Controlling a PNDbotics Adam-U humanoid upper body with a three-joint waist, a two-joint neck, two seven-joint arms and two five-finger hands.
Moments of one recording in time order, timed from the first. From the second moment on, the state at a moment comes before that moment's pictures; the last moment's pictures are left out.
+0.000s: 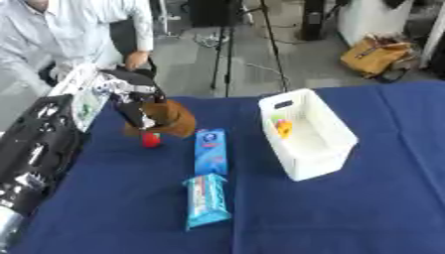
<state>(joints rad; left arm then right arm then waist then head) -1.15 0.45 -0.17 -0.86 -0.94 -0.27 -0.80 -0.22 -0.61 -0.37 -1.99 0.62 -0.05 -0.91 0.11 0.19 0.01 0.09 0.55</state>
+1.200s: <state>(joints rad) -1.32 0.33 -0.16 -0.89 -0.94 -0.28 -0.79 -0.23 -0.61 -0.36 -1.99 0.61 -0.06 -0.91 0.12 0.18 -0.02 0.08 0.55</state>
